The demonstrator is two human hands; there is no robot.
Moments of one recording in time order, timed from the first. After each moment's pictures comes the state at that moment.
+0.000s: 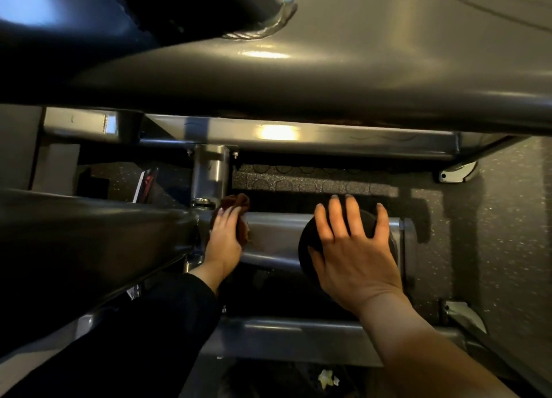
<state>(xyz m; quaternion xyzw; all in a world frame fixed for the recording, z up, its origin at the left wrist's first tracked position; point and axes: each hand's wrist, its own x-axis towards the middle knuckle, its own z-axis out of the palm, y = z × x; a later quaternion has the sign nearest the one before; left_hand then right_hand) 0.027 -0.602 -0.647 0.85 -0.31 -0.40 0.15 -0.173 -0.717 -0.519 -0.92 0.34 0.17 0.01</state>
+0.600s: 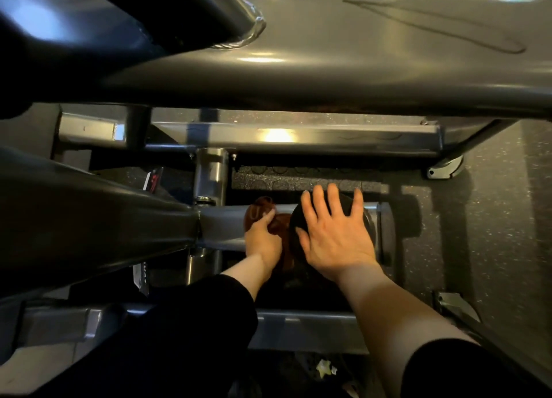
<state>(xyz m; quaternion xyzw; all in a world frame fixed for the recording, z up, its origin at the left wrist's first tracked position) -0.063 -0.644 -0.557 0.83 -0.08 -0.48 0.28 -0.173 -0.718 -0.516 -0.92 0.32 0.20 0.03</state>
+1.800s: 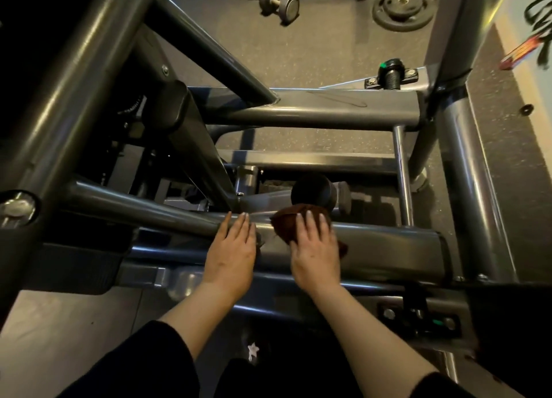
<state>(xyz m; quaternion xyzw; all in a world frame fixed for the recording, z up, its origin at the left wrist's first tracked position) -0.152 -0.438 -0.233 0.78 -0.59 -0.07 -0.22 -0.280 -0.530 -0.292 -0.86 0.44 0.05 0.25</state>
